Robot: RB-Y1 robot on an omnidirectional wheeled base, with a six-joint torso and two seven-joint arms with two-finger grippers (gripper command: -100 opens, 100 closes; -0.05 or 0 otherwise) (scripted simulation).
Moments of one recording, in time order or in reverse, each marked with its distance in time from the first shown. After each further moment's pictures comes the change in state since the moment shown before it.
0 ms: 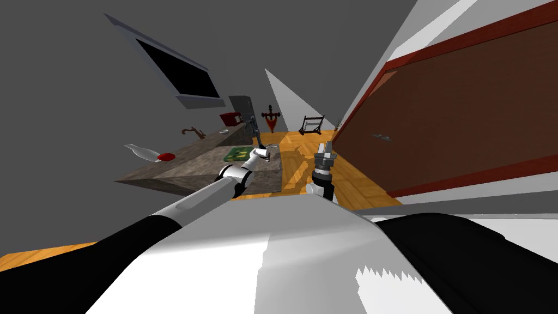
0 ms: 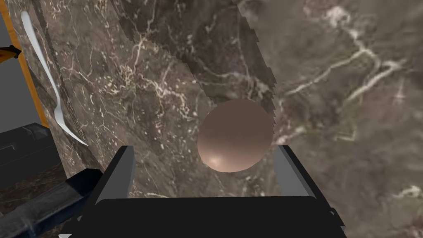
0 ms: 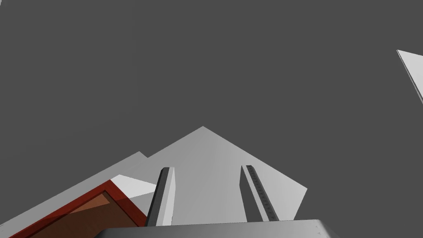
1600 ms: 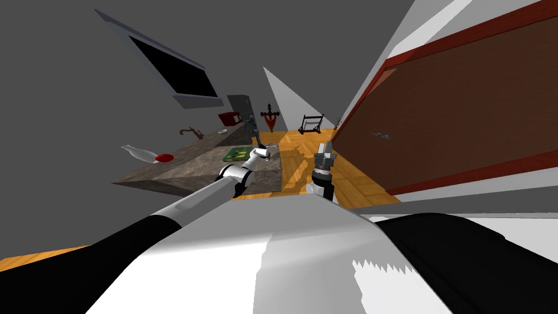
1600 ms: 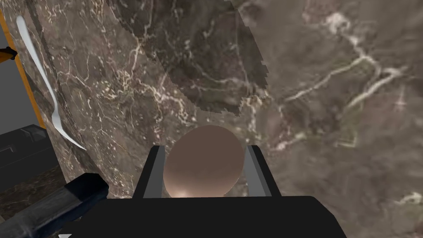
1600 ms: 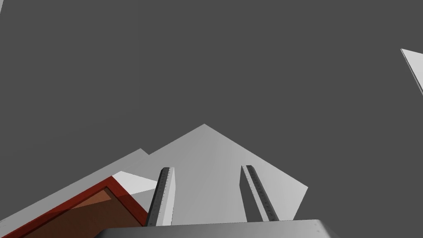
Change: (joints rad) left arm -0.008 -0.007 0.025 0.008 -0.026 0.004 0.000; right arm 0.000 0.000 0.000 0.000 0.000 0.000 0.000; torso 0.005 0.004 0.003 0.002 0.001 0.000
